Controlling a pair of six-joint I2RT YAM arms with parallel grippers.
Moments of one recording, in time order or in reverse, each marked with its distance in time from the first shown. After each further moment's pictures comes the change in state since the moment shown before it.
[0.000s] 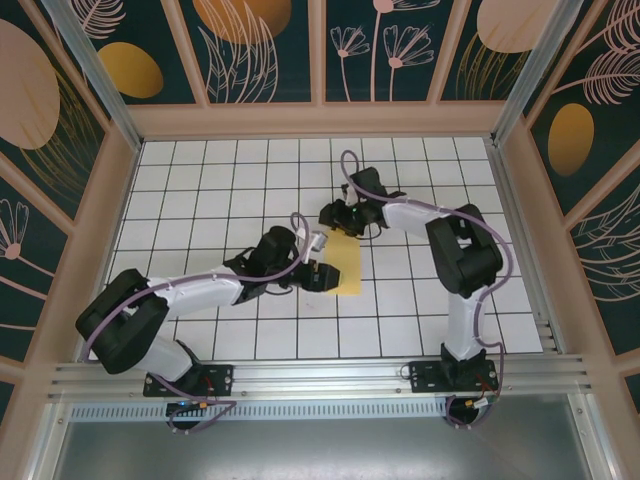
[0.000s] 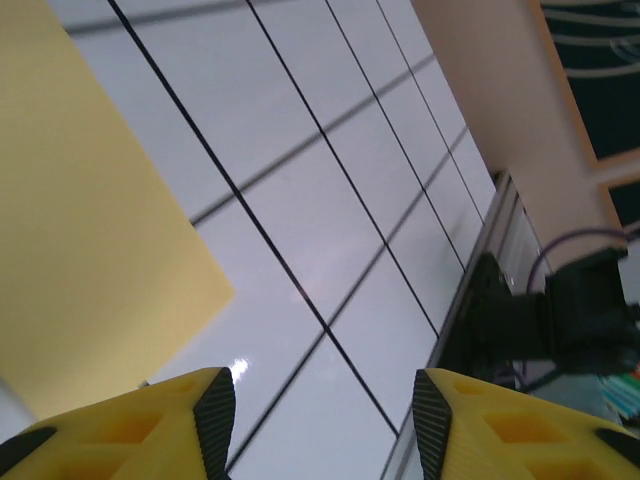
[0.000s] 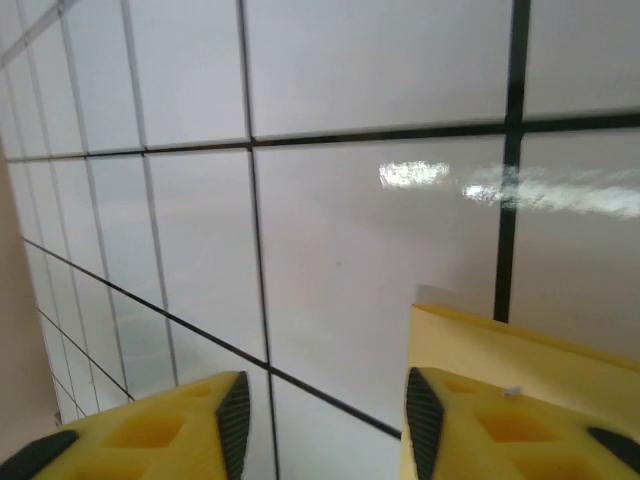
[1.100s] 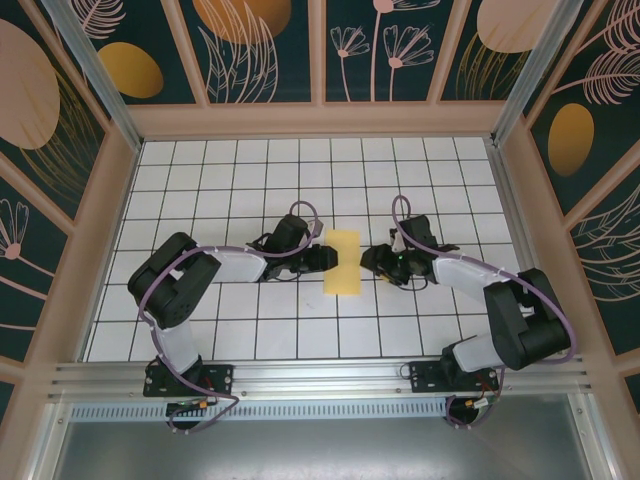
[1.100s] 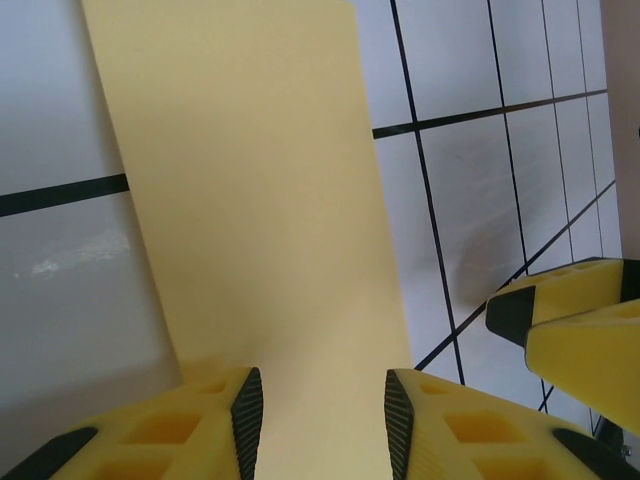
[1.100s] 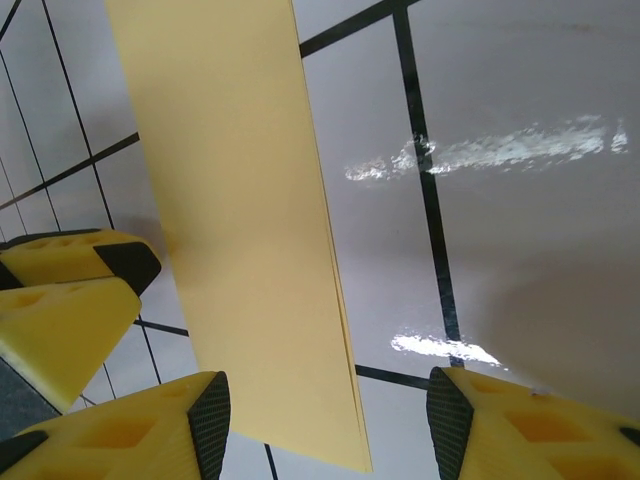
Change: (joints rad) left arm 0.077 0.349 0.163 0.025 -0.121 -0.128; right arm -0.097 -0.521 -0.645 0.034 0.021 0.053
